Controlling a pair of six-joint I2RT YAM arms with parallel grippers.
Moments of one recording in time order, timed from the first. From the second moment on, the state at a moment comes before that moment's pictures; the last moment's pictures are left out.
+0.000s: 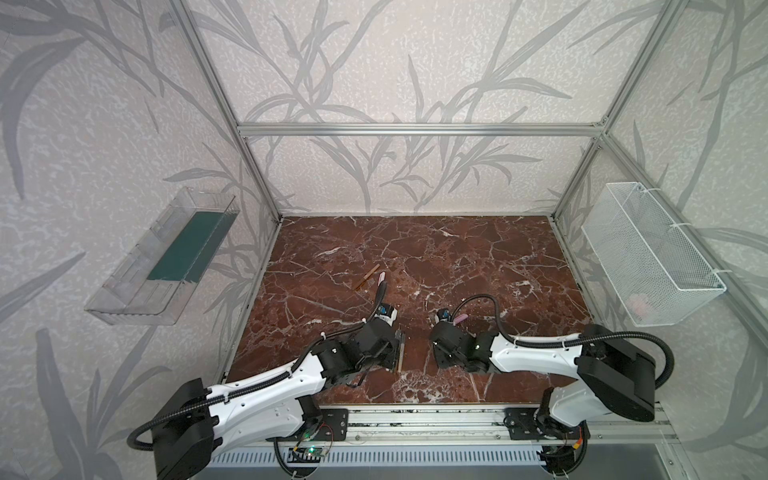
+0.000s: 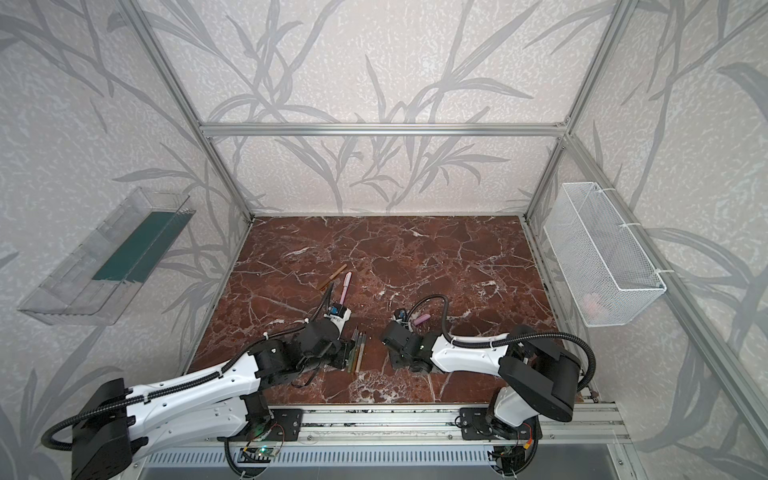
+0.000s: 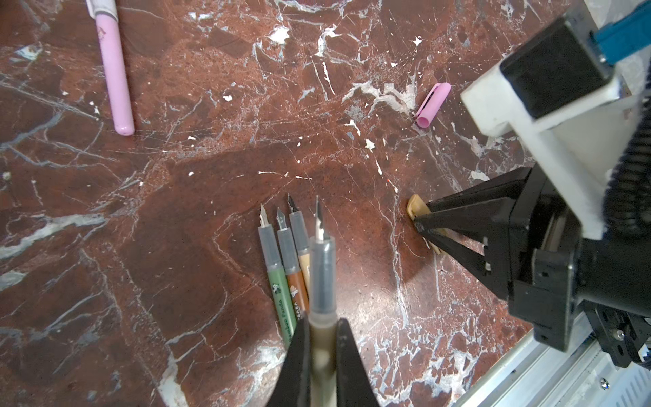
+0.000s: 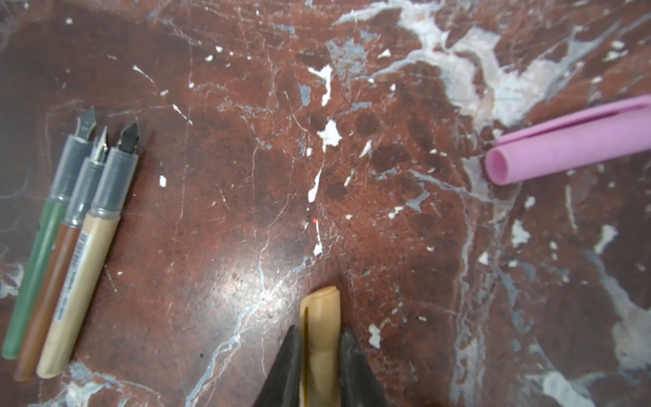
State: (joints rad) left arm -0.97 1.00 0.52 -0.36 -0.14 -0.62; right arm 1.05 1.51 0.66 -0.25 0.20 0.77
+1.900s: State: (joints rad) left arm -0.97 0.89 0.46 -0.03 0.13 -0.68; right arm 1.00 1.16 0.56 0.38 0.33 1.07
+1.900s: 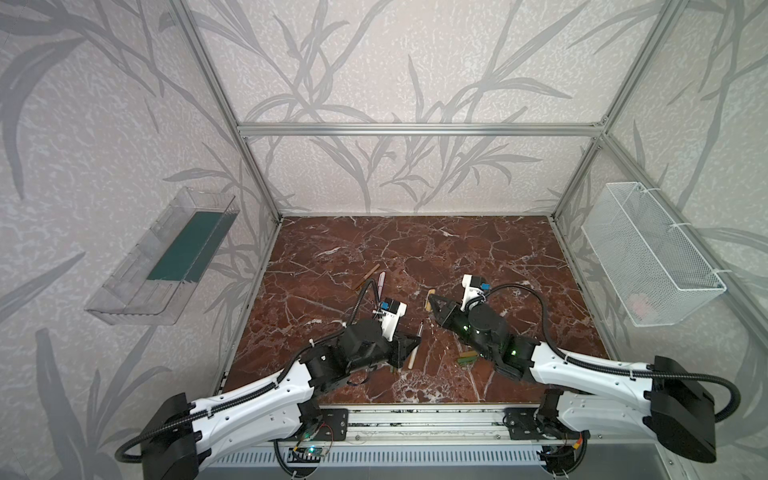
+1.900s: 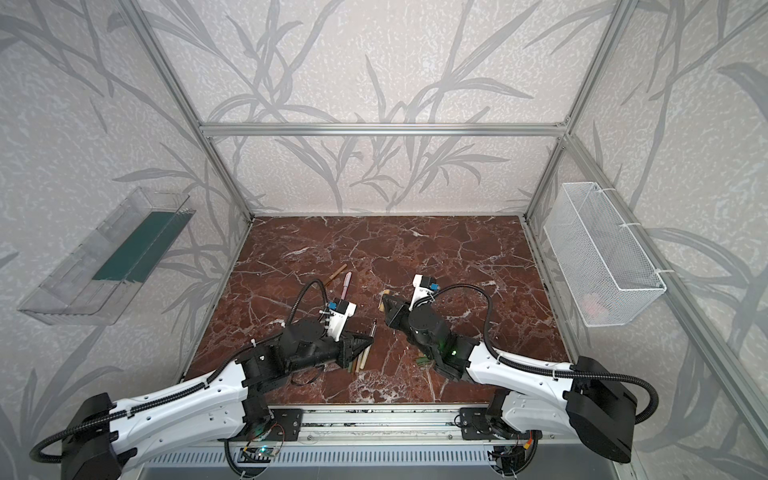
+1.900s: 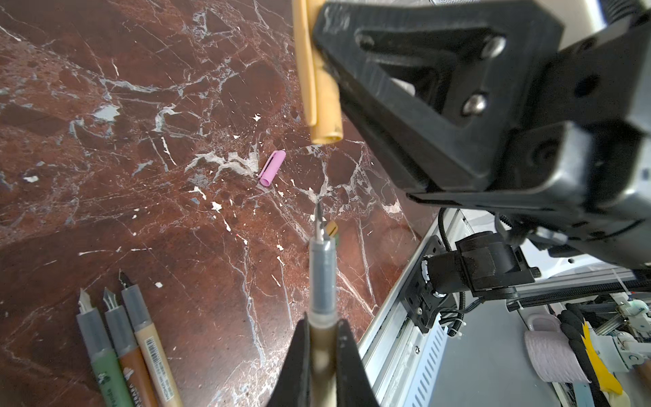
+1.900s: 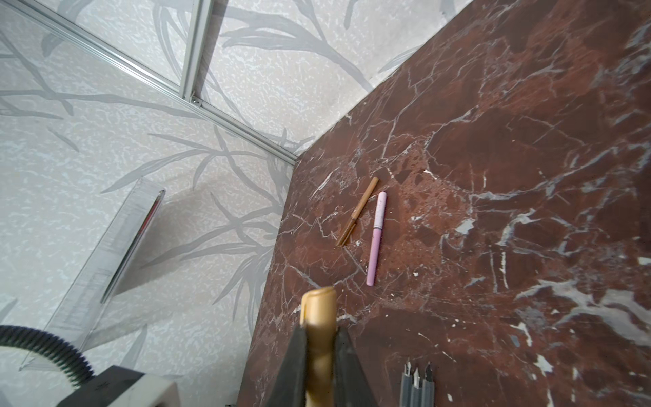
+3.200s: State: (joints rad) left arm -0.97 0.83 0.47 -0.09 0.03 -0.67; right arm 1.01 1.25 0.58 0.45 0.24 1.09
